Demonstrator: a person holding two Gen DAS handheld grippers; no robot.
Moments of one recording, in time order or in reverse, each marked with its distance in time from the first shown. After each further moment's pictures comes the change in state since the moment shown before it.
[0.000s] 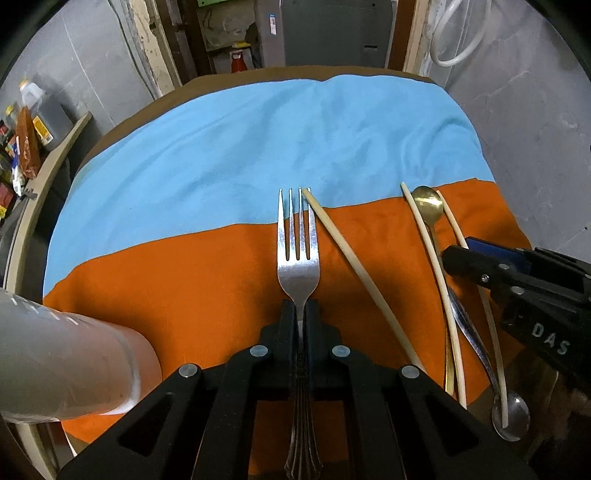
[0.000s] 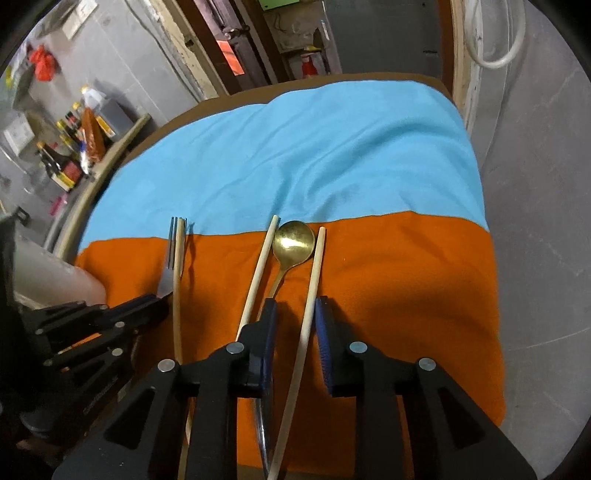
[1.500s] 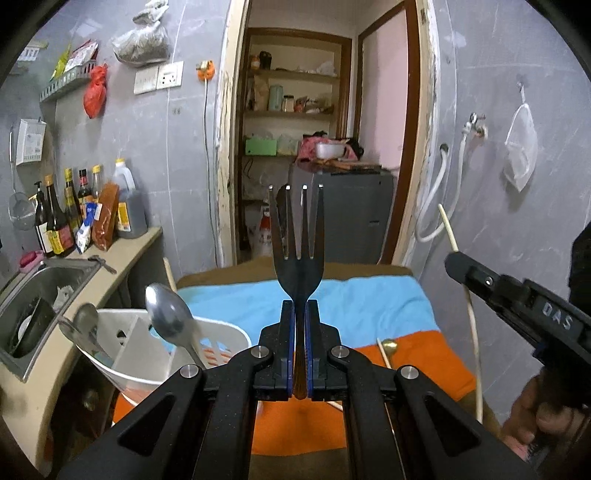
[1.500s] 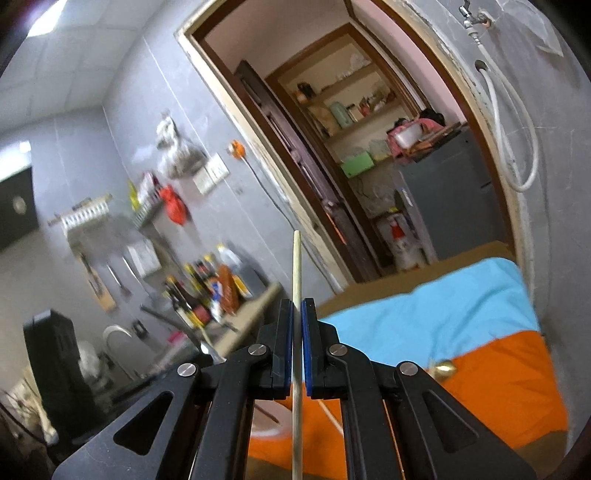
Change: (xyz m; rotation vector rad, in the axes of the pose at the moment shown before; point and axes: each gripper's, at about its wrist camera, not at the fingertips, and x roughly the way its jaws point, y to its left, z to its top) left arm -0.202 0.058 -0.059 -0.137 -0.679 -0.030; right arm -0.150 0.063 -0.031 0.058 -0.720 0.457
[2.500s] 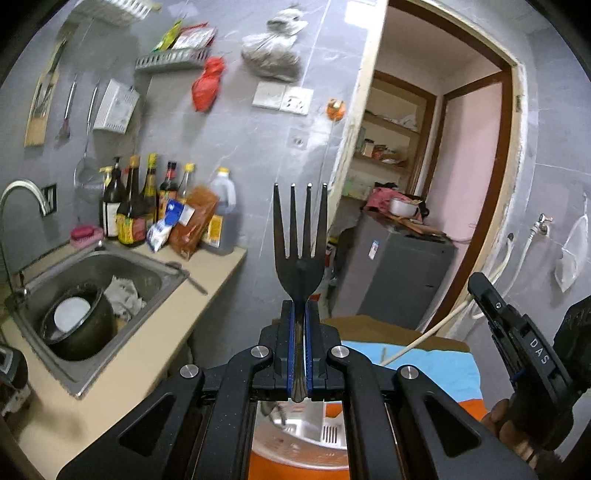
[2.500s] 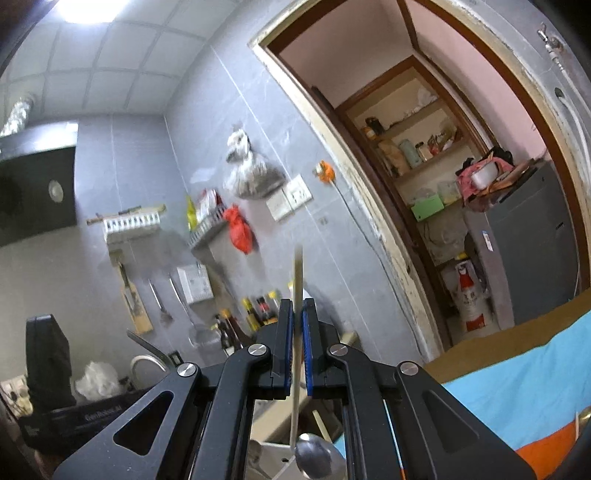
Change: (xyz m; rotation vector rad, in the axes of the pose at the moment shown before) left arm -0.056 0.189 0.034 -0.259 -0.113 0.136; right arm 0.119 0.119 -0.019 -0.113 -0.158 0.183
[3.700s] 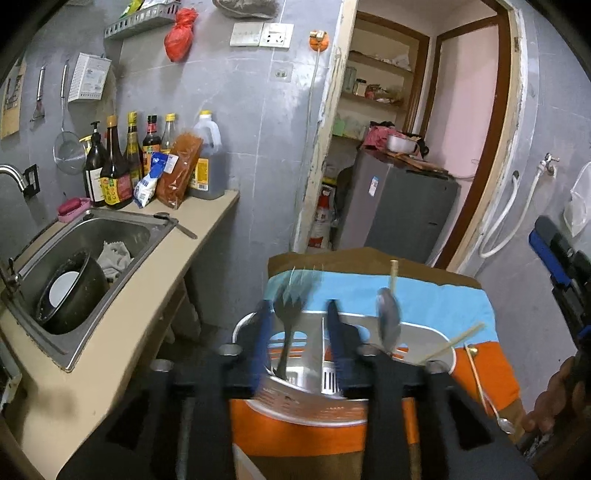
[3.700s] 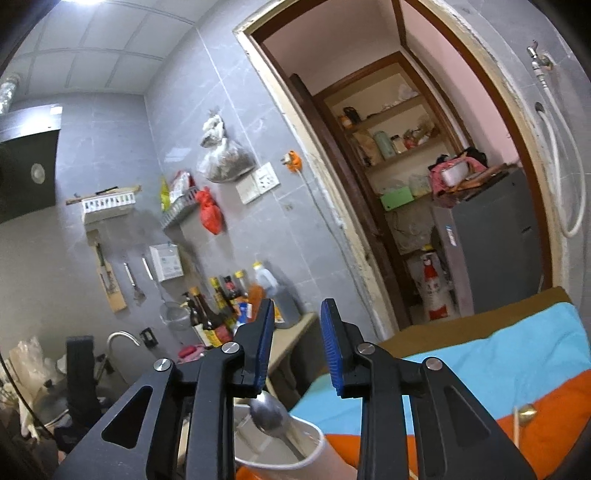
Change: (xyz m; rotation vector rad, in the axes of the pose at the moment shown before) left arm 0.036 -0.023 -0.046 0.090 0.204 0.014; right arm -0.049 -0.015 0.012 -0.040 0.076 -0.139
